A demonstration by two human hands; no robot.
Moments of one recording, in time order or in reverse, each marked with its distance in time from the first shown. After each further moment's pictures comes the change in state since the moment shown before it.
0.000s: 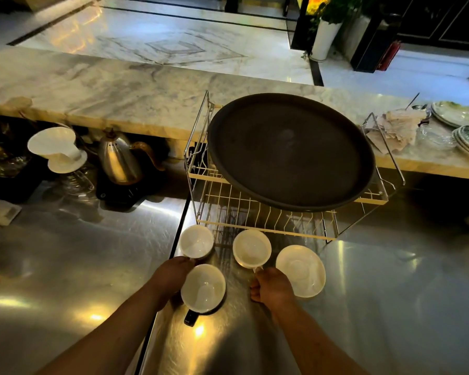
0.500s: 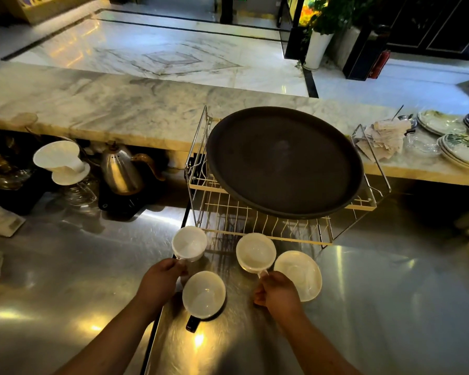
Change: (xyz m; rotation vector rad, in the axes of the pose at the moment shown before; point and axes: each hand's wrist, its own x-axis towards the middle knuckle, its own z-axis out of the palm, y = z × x) left_hand -0.033 0.011 -0.022 -0.173 0.148 0.106; right_hand -0.034 -0.001 -0.014 0.135 0.070 -0.104
